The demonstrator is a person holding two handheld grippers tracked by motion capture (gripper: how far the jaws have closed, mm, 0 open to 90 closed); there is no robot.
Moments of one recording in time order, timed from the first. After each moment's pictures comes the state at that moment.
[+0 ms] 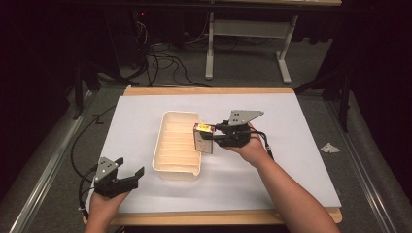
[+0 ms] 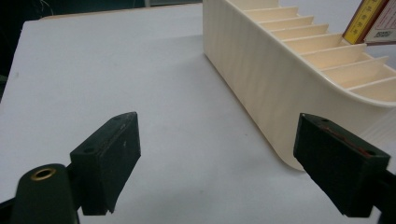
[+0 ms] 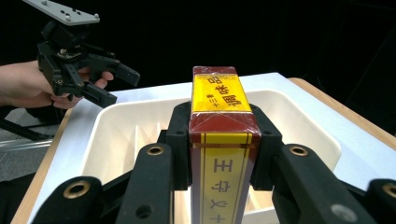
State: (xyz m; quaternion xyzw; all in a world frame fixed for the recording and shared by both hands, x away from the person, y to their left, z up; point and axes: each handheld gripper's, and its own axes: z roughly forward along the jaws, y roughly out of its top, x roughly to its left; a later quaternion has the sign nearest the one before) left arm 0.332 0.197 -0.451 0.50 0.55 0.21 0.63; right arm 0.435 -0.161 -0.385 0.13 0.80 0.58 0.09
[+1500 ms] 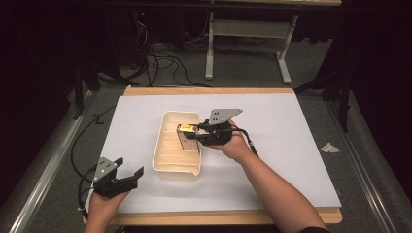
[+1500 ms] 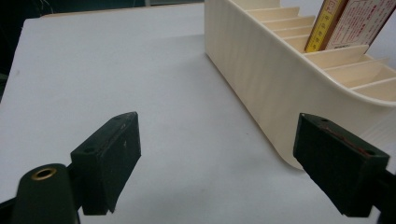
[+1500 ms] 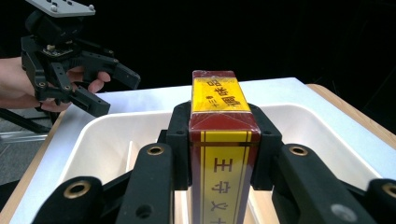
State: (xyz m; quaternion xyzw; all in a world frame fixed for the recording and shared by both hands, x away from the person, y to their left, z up) left arm 0.332 0.199 -0.451 0.50 0.56 0.21 0.63; right arm 0.451 -0.114 -0.394 0.10 0.80 0.58 0.09
